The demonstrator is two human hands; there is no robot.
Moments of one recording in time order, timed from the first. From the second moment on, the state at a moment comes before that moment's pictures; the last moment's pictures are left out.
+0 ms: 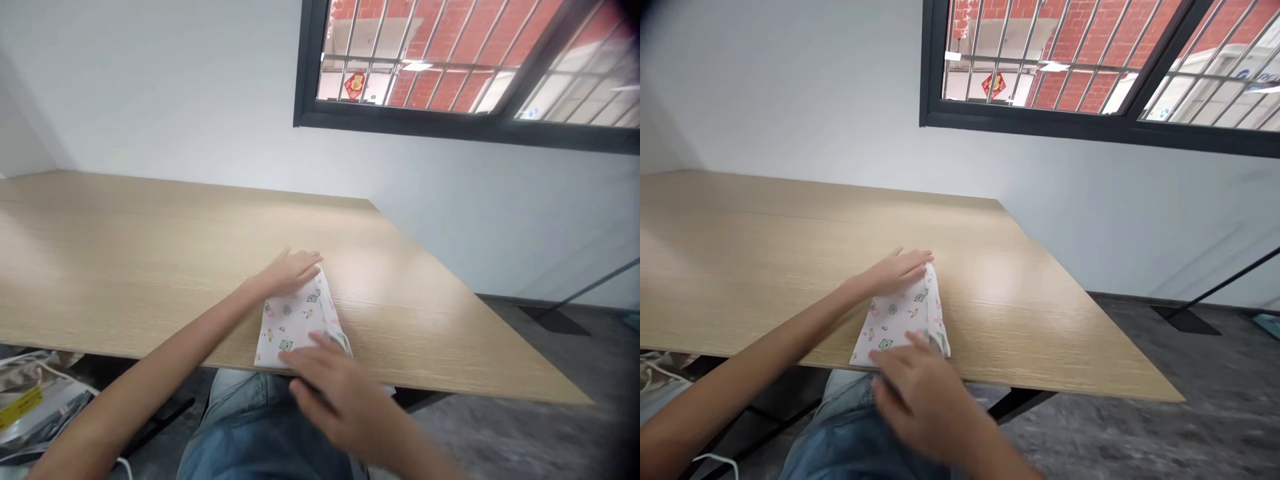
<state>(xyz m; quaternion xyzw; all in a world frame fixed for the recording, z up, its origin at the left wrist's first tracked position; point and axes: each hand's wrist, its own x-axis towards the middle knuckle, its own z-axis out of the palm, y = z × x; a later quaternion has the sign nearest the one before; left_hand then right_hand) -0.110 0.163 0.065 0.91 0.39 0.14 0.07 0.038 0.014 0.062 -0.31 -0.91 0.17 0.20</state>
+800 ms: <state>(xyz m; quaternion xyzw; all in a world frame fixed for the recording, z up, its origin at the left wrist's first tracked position) -0.158 0.034 0.032 0.75 0.53 0.33 0.23 0.075 0.026 0.042 -0.48 -0.75 0.30 0.35</state>
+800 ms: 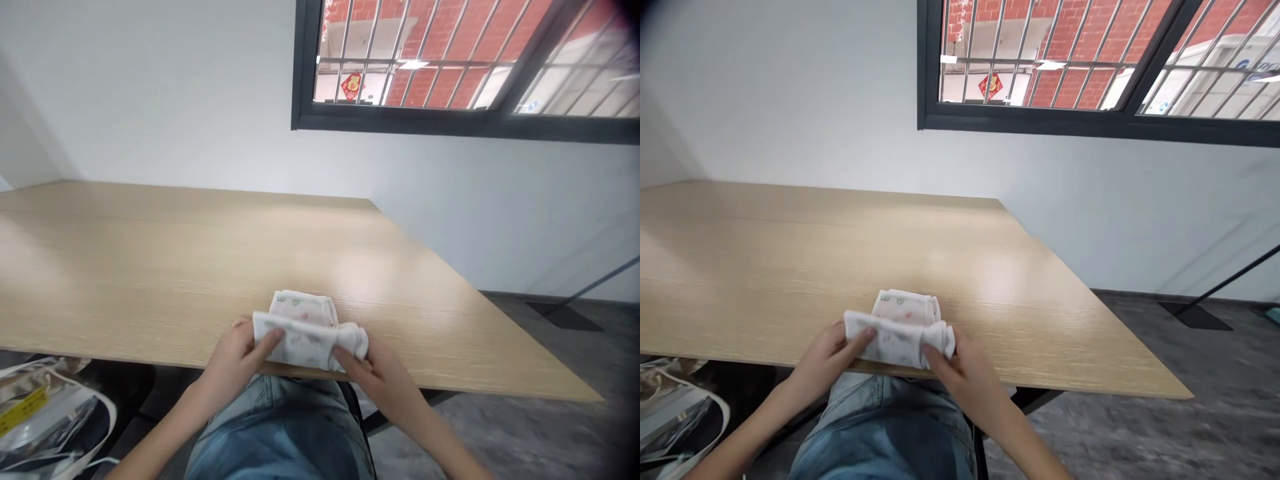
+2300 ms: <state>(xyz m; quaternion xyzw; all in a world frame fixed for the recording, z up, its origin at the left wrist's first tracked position) -0.130 0.059 0.029 0.73 0.63 0.23 0.14 0.047 0.060 0.038 -0.59 -0.72 0.21 0.29</state>
